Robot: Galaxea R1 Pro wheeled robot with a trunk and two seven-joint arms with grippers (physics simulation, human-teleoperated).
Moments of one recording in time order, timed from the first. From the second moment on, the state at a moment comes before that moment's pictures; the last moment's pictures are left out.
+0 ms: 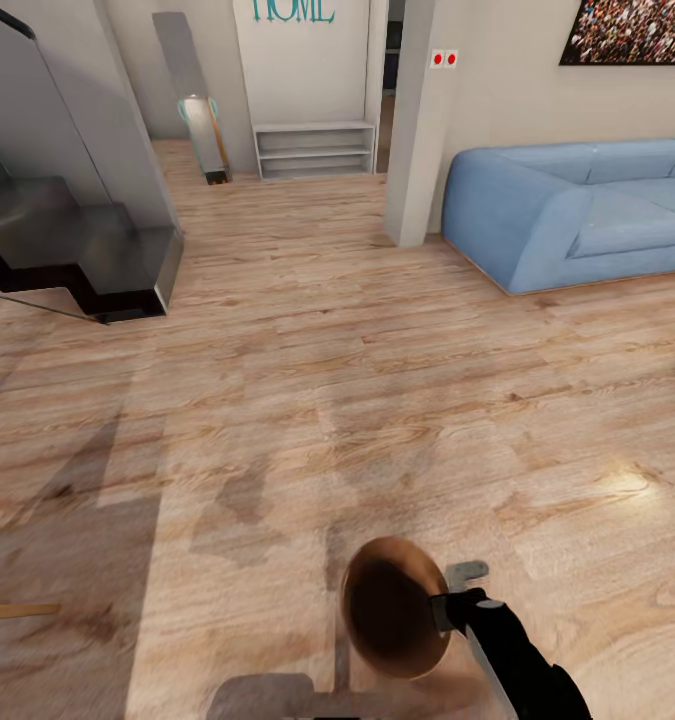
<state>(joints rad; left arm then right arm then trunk) 0.05 0.31 0.11 -0.87 0.21 0.06 -1.30 -0.35 -0.02 0.13 -0.97 0.02 0.56 0.00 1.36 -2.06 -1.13</state>
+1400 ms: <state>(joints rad) 0.05 0.31 0.17 -0.87 0.21 0.06 -1.30 -0.35 -0.02 0.12 -1.37 0.03 1.00 0.00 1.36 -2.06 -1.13</state>
